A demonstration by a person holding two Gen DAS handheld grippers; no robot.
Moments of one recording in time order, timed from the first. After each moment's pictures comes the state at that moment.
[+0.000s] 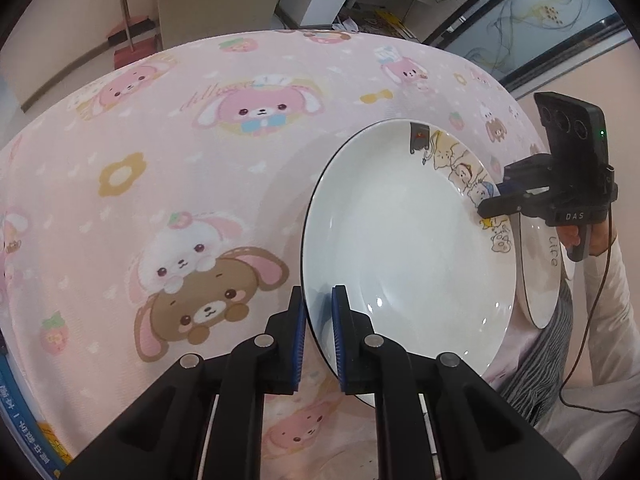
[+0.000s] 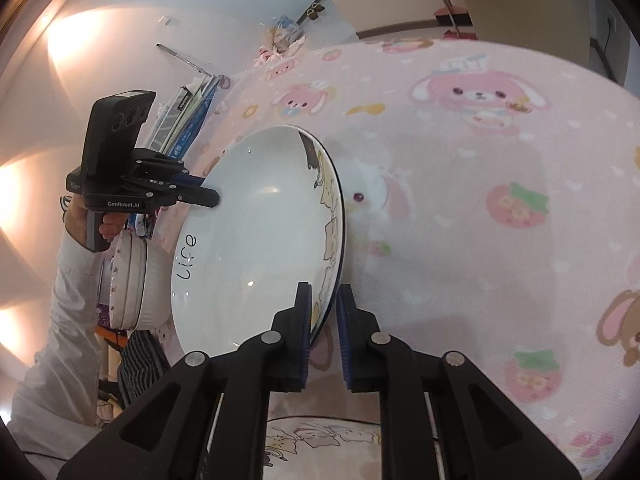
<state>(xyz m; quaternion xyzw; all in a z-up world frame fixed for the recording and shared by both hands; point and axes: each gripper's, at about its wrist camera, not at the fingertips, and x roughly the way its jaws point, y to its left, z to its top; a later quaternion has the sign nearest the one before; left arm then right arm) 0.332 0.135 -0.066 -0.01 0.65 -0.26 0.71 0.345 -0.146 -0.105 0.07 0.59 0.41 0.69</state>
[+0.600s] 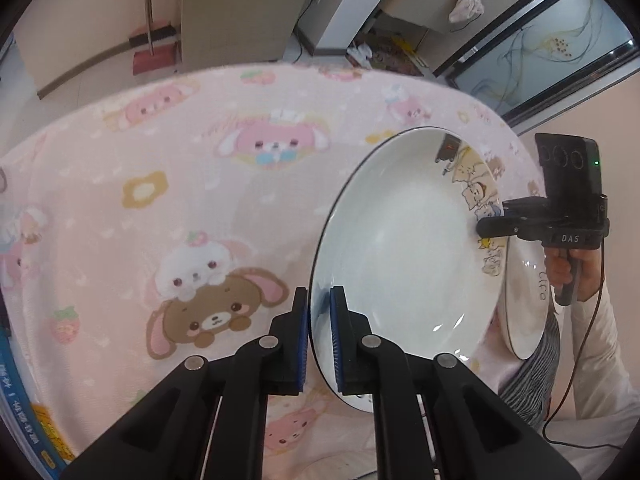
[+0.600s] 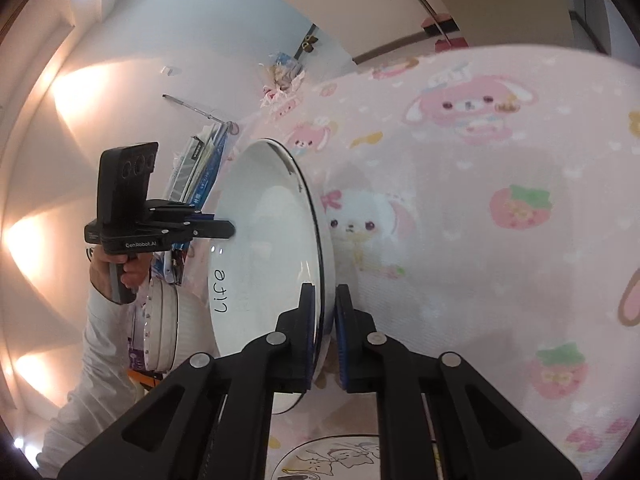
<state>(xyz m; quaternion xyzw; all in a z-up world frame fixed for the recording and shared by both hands) 0.335 0.142 -0.042 -0.04 0.63 -0.24 0.74 0.348 -0.154 -0.100 0.17 0.56 0.40 0.70</state>
